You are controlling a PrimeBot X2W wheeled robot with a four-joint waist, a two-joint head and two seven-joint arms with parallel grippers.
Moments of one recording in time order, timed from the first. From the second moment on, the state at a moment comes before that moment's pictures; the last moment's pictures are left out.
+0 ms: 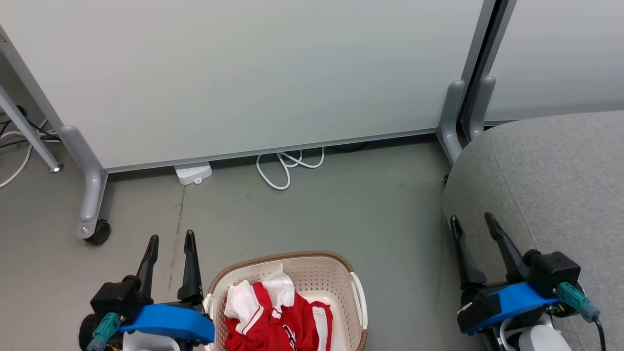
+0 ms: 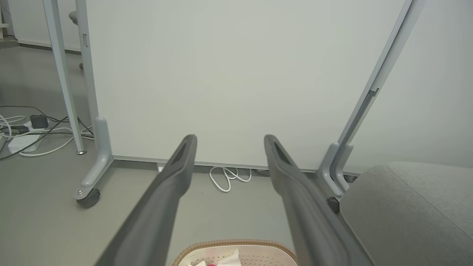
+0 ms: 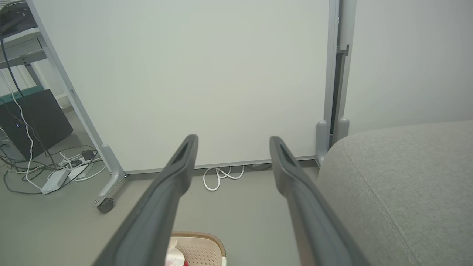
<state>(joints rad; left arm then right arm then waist) -0.08 0.05 -0.05 0.30 -0.30 -0.09 -0.25 -0.14 -0.05 0.04 0.29 0.21 0.13 -0.23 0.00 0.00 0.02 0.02</state>
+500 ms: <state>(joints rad) -0.08 0.05 -0.05 0.31 -0.25 -0.09 -0.26 -0.14 -0.05 0.04 0.30 0.15 0.13 -0.24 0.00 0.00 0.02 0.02</state>
